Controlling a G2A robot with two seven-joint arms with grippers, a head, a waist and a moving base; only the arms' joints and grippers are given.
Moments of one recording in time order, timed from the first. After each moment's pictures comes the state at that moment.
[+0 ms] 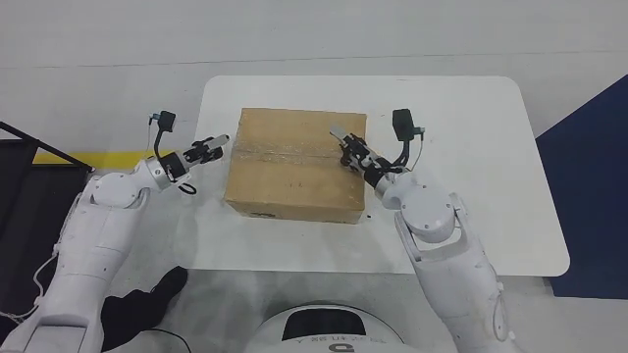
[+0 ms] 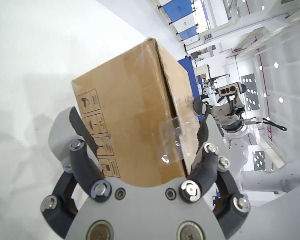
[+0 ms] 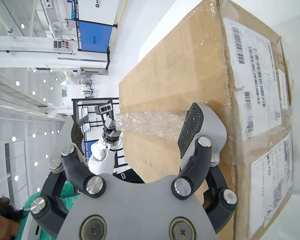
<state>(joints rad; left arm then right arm) 1.18 -1.02 -1.35 -1.06 -0.13 -0.61 -0.84 -1.50 -1.41 1.26 -1.95 -0.29 0.48 0.45</state>
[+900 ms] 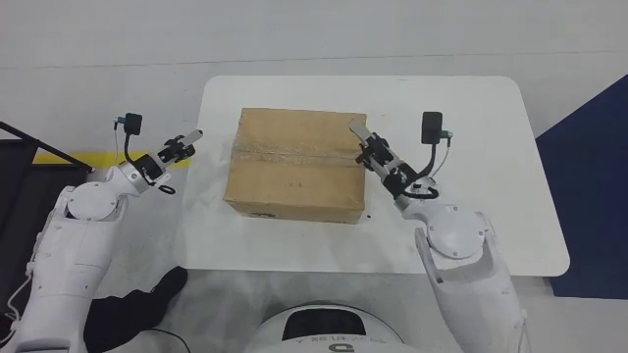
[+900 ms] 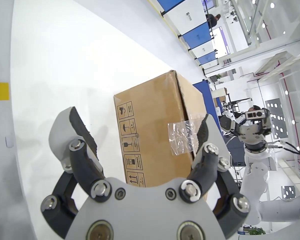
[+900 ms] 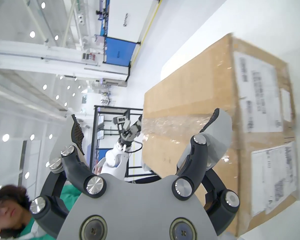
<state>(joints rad) 1.29 -0.98 -1.48 -1.17 -0.04 -0.54 -0.73 -1.63 -1.38 1.33 -2.11 -0.21 0.29 0.41</state>
